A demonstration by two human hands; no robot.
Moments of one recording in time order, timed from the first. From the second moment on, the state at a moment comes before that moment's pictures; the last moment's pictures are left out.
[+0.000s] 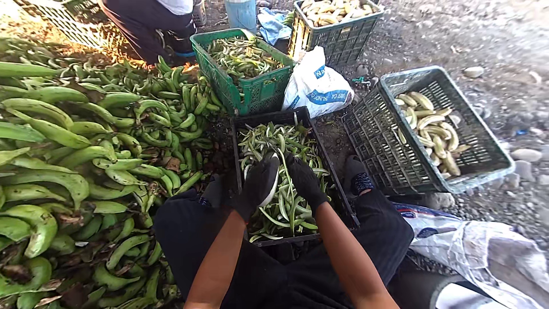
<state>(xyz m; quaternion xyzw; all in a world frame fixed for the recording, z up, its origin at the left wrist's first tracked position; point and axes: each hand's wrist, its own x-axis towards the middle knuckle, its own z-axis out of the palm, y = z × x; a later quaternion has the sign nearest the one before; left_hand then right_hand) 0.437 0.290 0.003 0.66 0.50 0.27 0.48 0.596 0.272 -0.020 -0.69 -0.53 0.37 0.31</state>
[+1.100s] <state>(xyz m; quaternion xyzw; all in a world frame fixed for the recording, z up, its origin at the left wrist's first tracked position) 0.406 0.296 -0.018 0.47 0.46 0.43 0.62 0.610 0.211 -0.036 -0.64 -0.70 0.12 0.28</state>
